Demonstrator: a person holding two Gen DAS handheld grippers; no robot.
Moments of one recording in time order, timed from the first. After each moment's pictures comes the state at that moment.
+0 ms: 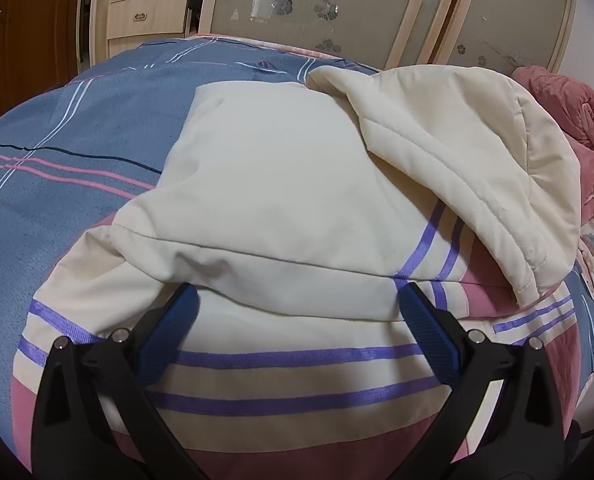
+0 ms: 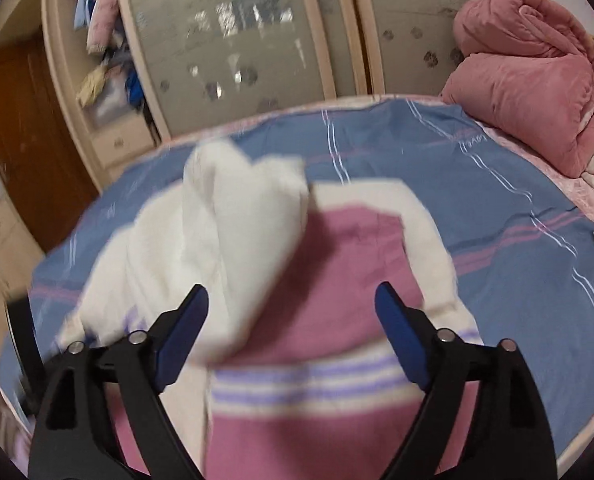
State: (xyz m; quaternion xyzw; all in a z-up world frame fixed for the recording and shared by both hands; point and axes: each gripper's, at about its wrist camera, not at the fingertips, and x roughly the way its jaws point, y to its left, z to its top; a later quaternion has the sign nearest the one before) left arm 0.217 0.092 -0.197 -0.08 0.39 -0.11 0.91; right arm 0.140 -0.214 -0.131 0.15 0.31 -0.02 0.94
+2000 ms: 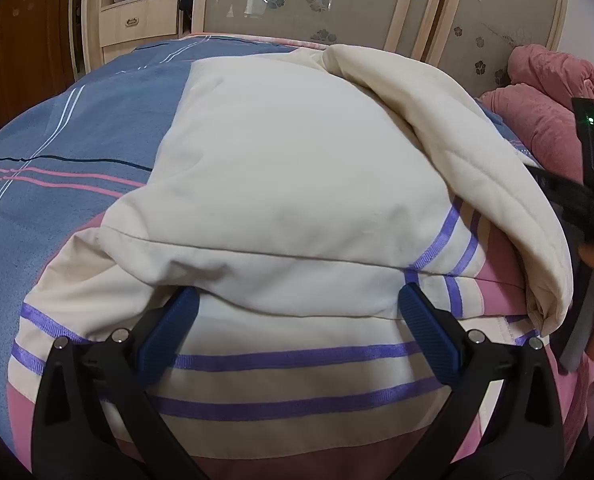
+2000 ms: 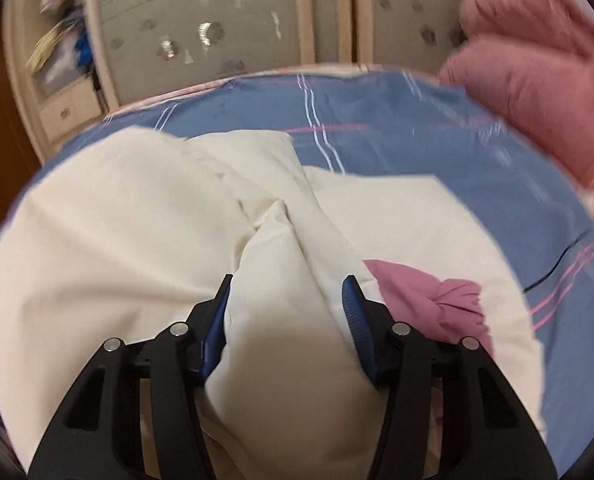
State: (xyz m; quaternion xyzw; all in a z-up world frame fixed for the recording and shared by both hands) left arm 0.220 0.074 -0.209 -0.04 0.40 -0.10 0.91; right arm 0.248 -0.230 -0.212 0.05 0.37 -0.09 0.93
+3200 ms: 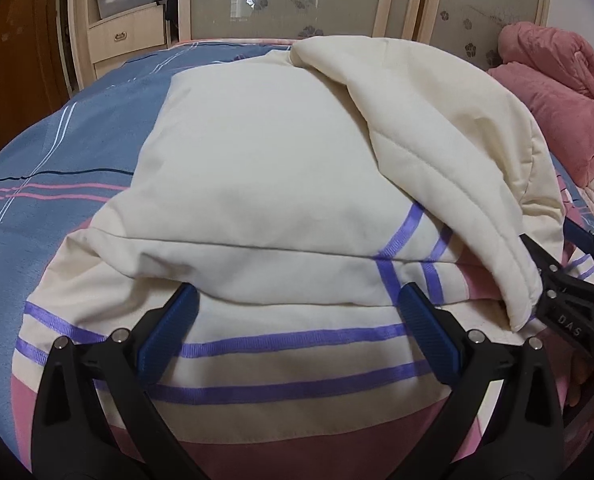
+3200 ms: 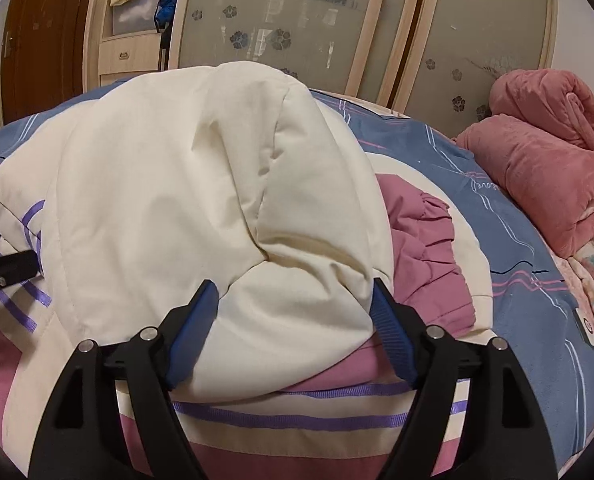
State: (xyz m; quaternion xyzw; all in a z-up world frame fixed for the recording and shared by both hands) left arm 0.210 0.059 -0.208 0.00 0.40 -0.10 0.91; right arm 0.146 -0.185 -0.225 -0.07 0.33 -0.04 0.94
